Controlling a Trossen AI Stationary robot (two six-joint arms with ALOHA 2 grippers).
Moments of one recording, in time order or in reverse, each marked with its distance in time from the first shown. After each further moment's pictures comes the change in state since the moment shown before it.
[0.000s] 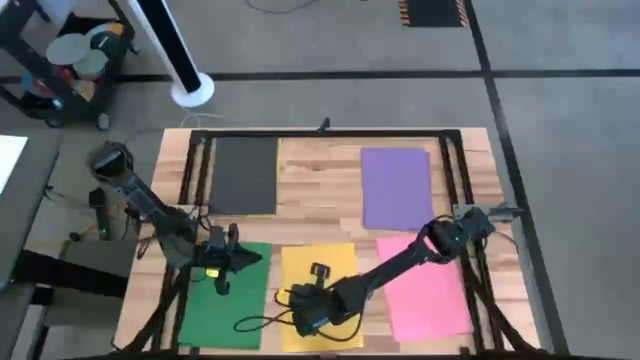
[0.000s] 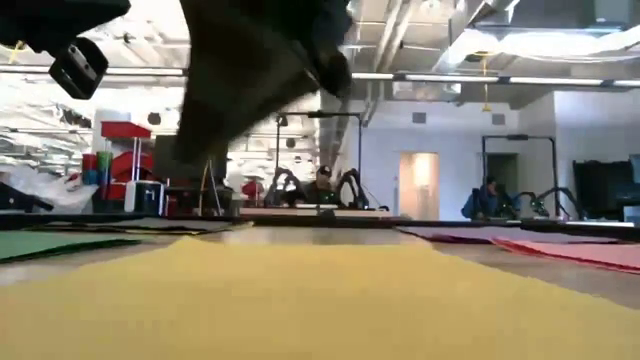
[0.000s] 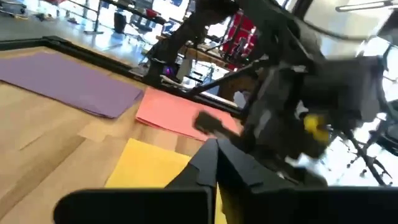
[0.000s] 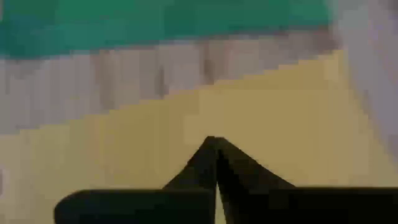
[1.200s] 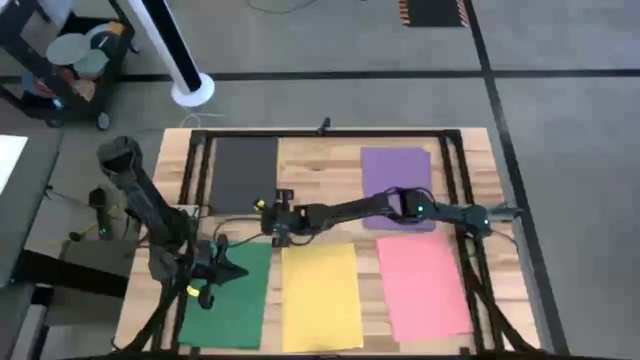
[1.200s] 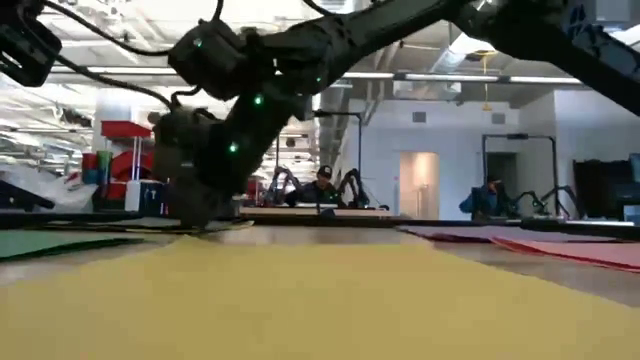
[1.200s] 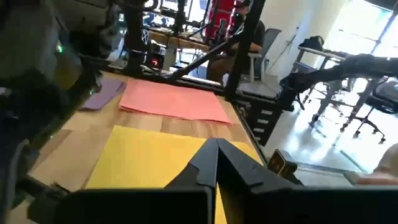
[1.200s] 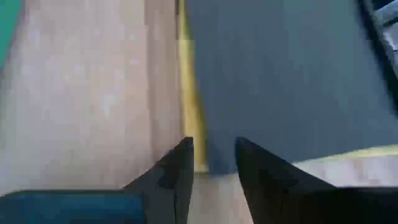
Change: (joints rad) left arm -0.212 0.000 0.000 -0.076 -0.164 0.048; right arm -0.427 0.176 -0.016 0.460 -0.015 -0.697
